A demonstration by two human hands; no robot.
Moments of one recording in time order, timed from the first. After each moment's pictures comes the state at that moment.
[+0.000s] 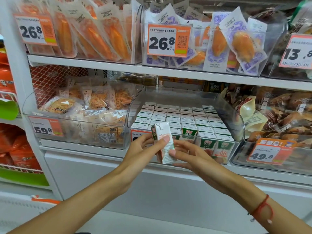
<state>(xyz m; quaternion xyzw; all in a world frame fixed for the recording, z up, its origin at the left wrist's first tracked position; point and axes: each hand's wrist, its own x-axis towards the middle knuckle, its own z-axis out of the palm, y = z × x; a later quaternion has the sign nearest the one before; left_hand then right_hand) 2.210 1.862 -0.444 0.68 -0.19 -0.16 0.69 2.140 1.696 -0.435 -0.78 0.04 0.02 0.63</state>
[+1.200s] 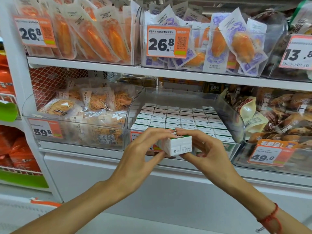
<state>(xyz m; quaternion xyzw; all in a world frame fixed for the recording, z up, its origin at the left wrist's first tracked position) 2.210 1.870 -0.446 0.73 -0.46 0.16 0.48 2.132 1.688 -0.429 -0.81 -0.11 -0.25 0.51</state>
